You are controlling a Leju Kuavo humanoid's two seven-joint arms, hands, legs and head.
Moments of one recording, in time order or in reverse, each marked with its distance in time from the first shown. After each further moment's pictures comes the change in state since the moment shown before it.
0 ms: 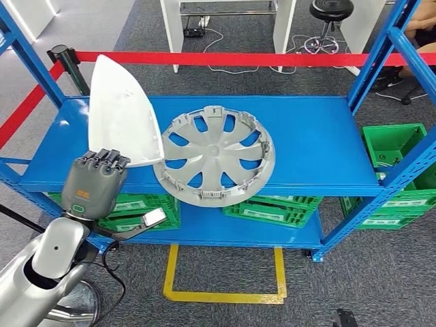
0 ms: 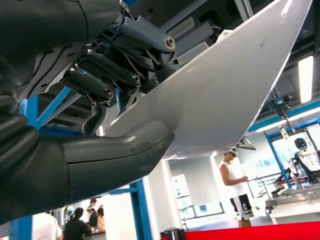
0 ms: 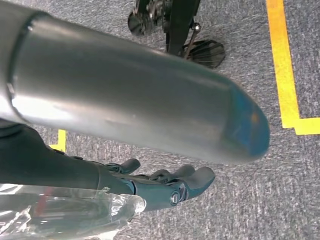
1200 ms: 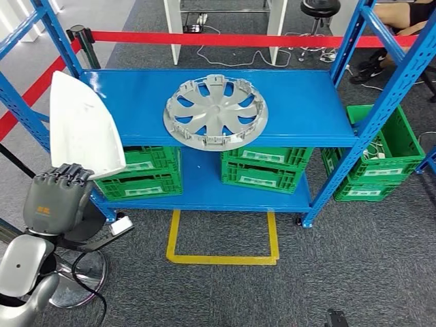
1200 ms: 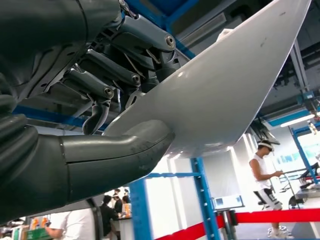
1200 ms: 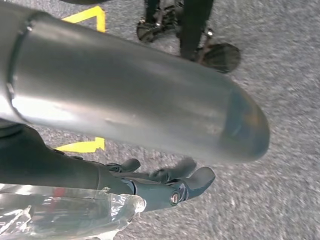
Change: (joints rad) left arm 0.222 -0.010 0.298 -0.031 0.001 0.095 -0.184; right arm 0.008 0.031 0.019 0.003 0.029 -0.036 0.008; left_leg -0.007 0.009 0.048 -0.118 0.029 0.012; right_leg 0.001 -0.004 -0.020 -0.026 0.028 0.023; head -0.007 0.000
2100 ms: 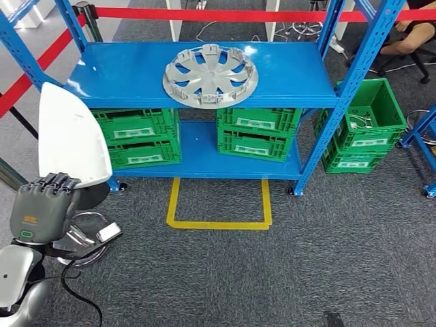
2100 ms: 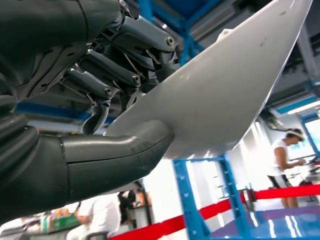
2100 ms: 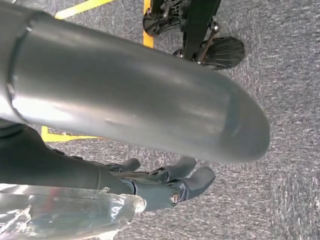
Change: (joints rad) left arm 0.090 -0.047 0.141 0.000 0.000 0.025 -0.085; right arm 0.007 0.015 0.023 0.001 0.026 -0.019 0.001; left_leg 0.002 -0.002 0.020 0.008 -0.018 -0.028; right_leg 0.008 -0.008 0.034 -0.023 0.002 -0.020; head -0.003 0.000
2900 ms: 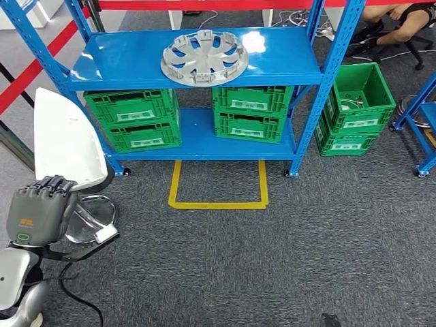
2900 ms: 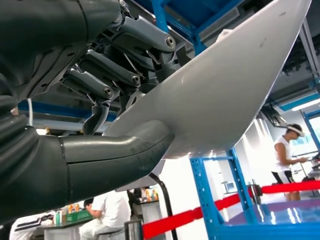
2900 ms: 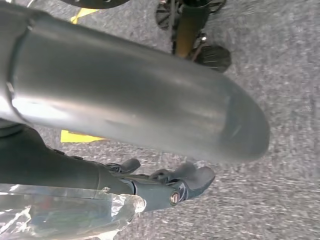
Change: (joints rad) left arm 0.020 -0.026 0.046 0.006 0.020 0.003 -0.026; right arm 0.004 0.009 0.001 0.001 0.001 0.002 0.002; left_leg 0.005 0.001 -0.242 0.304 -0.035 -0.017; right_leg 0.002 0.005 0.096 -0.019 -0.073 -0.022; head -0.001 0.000
